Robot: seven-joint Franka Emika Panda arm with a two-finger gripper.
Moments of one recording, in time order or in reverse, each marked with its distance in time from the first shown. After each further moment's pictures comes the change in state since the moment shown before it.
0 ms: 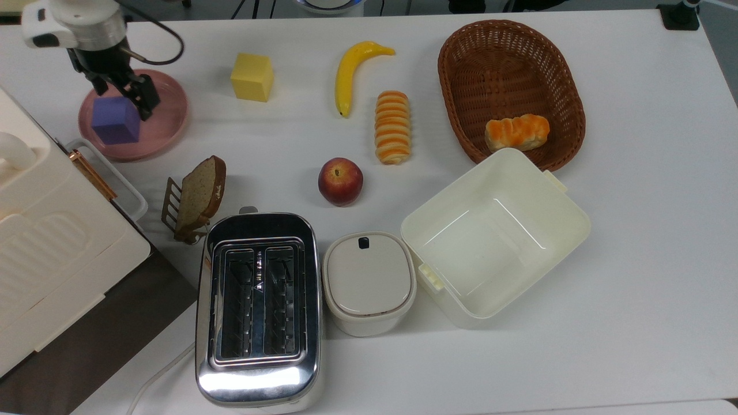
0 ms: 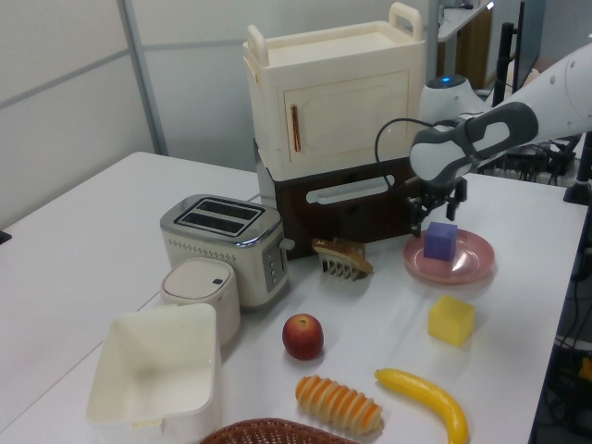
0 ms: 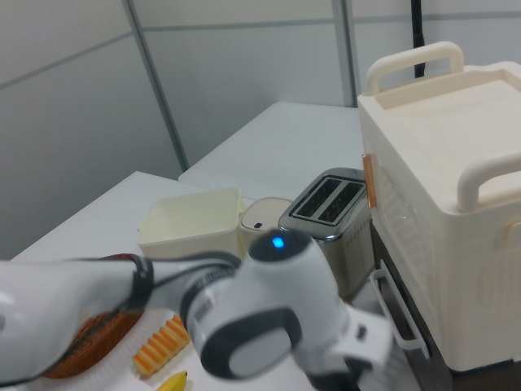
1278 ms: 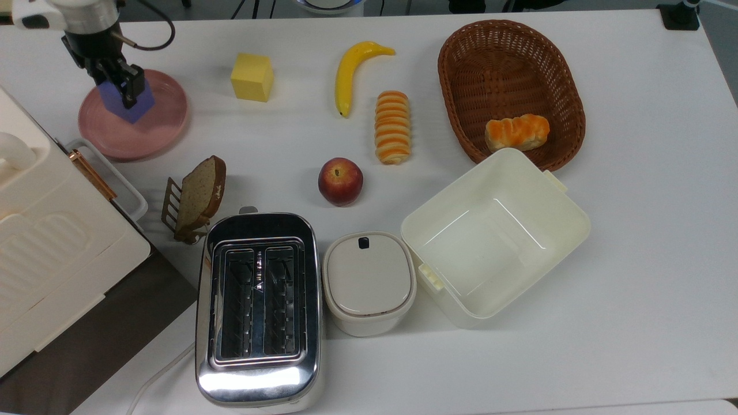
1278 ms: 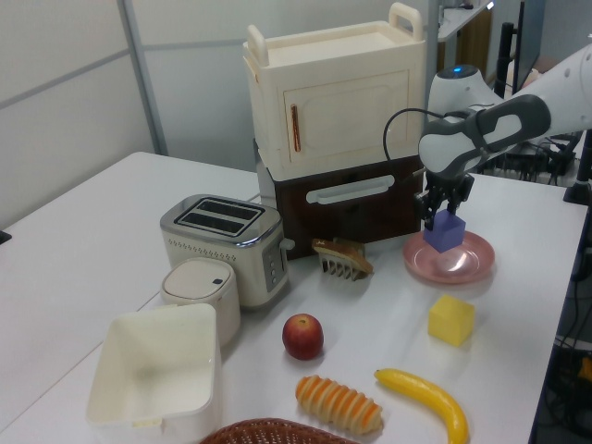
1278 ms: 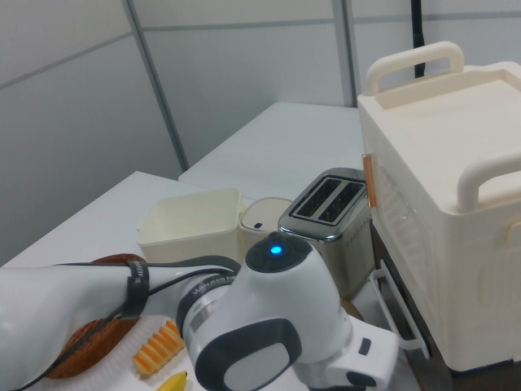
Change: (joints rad) arm -0.012 -0.031 -0.030 -0.026 0.000 0.008 0.001
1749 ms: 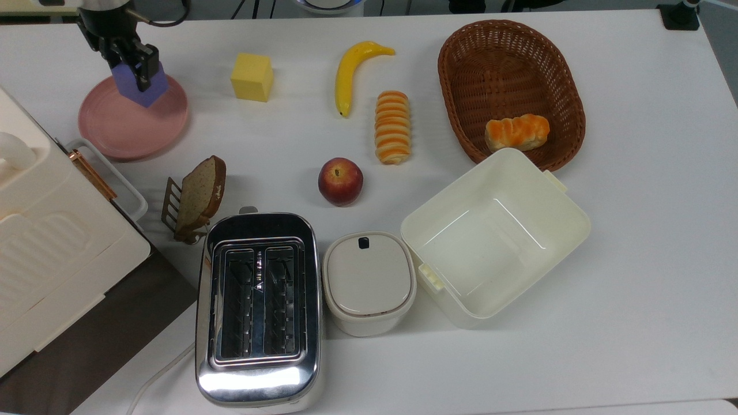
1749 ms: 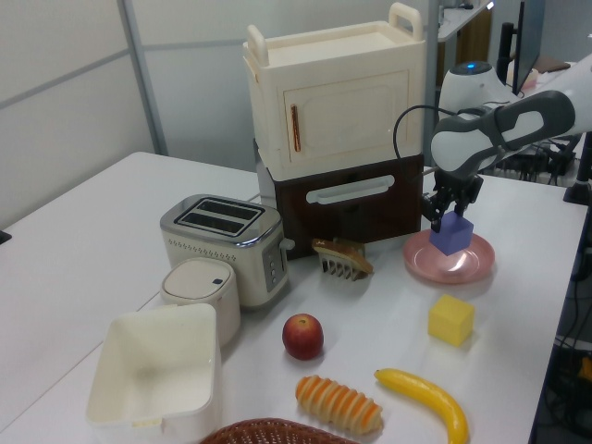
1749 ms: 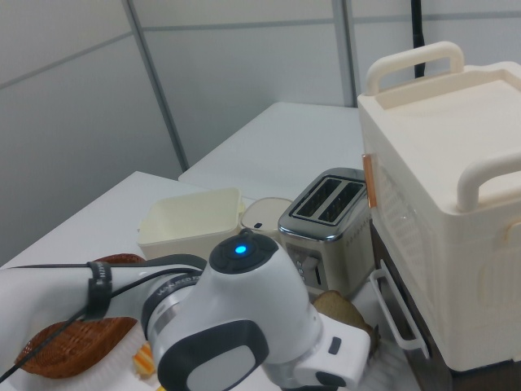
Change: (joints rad) arm 0.006 -0.119 0.005 -0.104 0.000 -0.002 0.000
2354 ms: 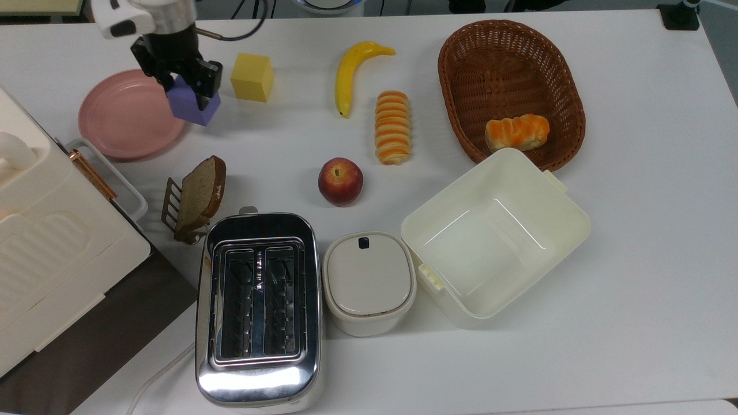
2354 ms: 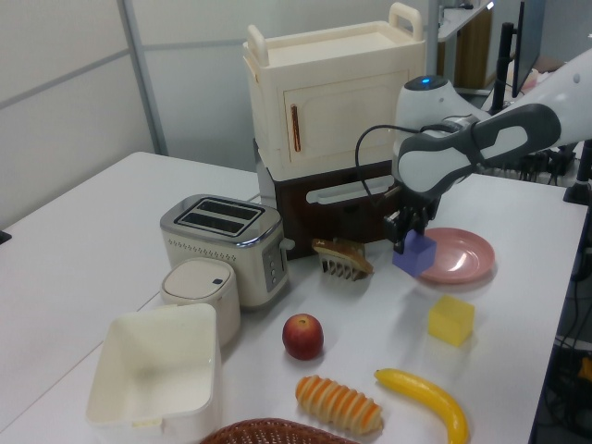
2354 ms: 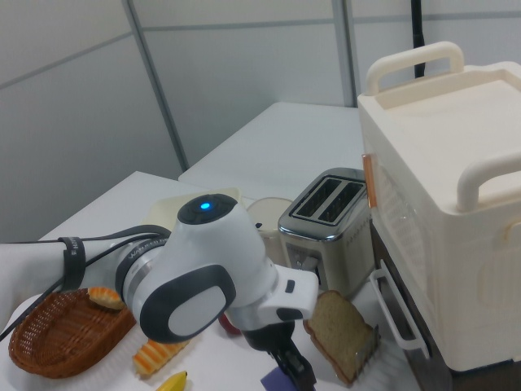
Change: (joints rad) arm 0.120 -0.019 0.068 -0.011 0.000 -0.030 0.001
